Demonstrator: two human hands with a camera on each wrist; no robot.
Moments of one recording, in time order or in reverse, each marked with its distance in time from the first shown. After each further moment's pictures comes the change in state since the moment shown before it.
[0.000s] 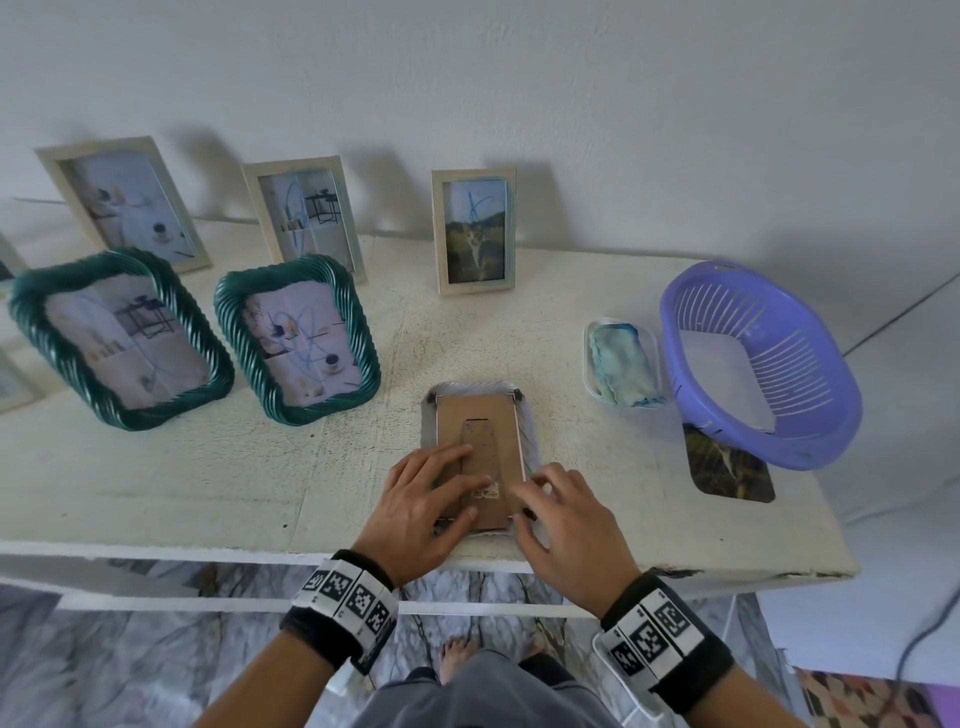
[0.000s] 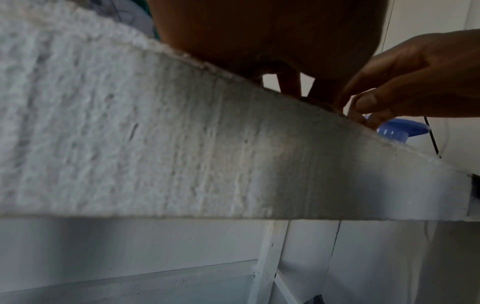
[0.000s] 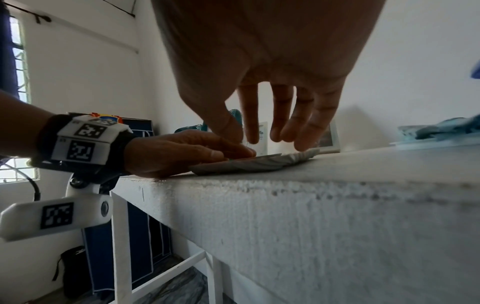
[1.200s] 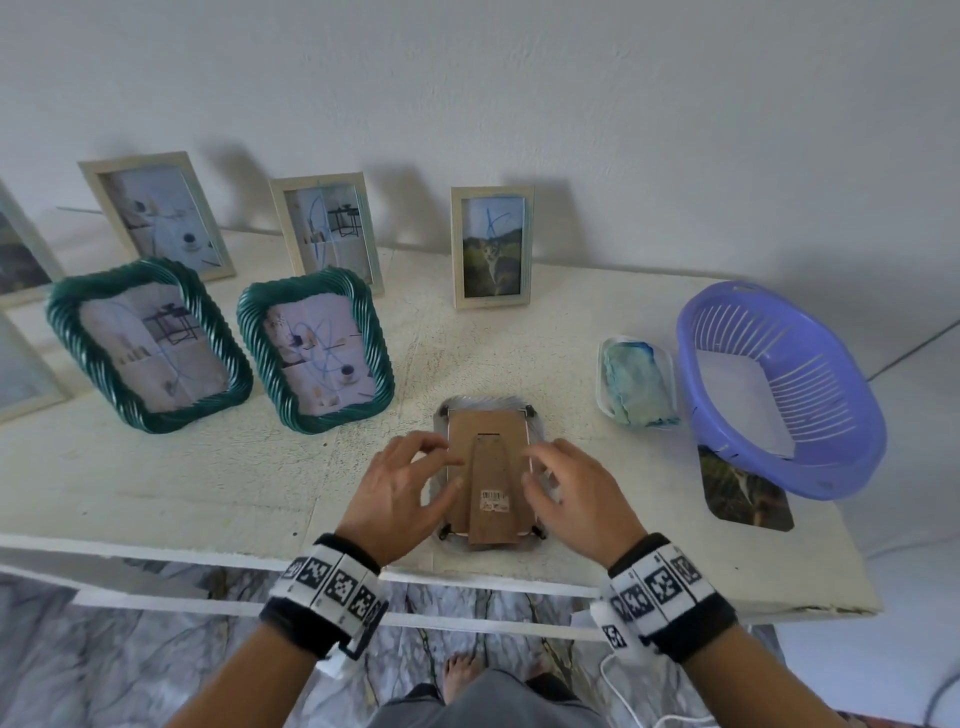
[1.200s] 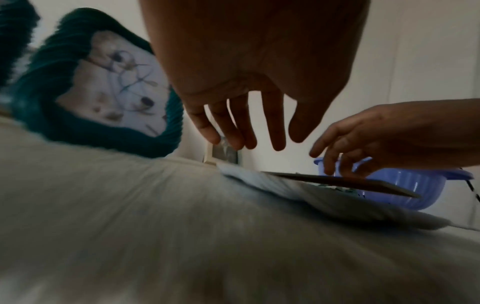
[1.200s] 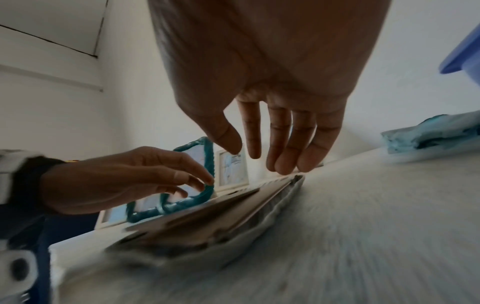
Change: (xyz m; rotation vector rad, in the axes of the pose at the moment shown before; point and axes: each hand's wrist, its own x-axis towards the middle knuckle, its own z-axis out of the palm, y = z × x) left_hand 0.018 -0.002 -0.041 -0.007 0.099 -0.169; right_hand 0.049 0.010 -0.021 0.207 -0.036 0.009
